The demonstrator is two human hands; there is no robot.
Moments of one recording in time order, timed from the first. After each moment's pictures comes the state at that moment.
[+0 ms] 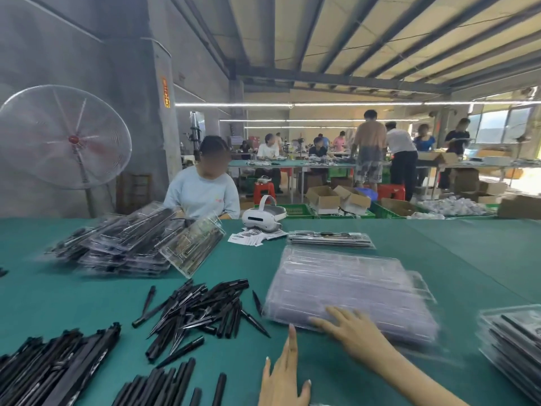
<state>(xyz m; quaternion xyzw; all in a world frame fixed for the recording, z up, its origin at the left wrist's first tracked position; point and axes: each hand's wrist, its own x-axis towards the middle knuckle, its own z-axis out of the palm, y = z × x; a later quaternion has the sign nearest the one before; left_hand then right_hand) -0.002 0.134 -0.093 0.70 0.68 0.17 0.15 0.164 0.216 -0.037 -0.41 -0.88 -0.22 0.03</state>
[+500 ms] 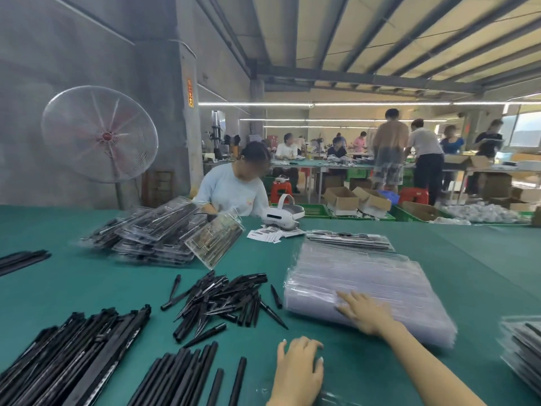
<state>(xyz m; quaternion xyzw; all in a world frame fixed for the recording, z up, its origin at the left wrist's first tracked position) -0.004 0.123 -0.077 0.71 0.67 0.22 0.09 0.155 0.265 -0.034 -0.60 -0.80 0.02 0.00</state>
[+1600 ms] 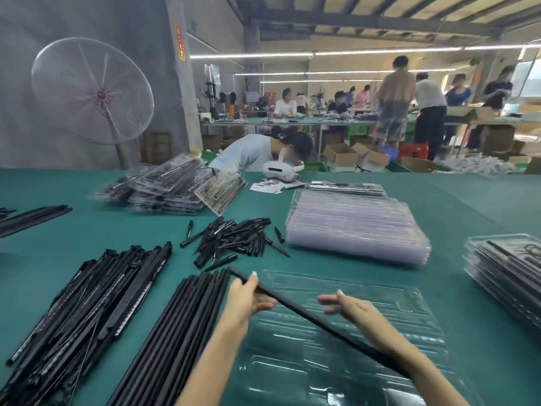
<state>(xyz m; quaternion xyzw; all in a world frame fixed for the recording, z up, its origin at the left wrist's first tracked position) -0.061 0.009 -0.030 0.24 0.57 0.62 0.49 0.168 0.052 -0.060 -0.40 -0.70 0.52 0.27</state>
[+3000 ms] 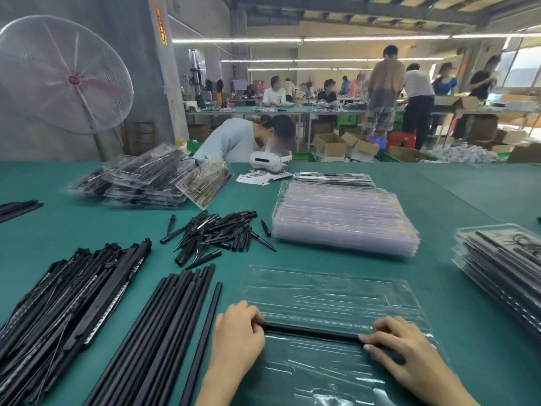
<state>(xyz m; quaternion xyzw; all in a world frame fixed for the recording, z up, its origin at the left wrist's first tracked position) -0.047 -0.008 -0.090 0.62 0.73 0.28 0.04 0.258 0.044 -0.112 -0.39 -0.86 -0.03 0.33</state>
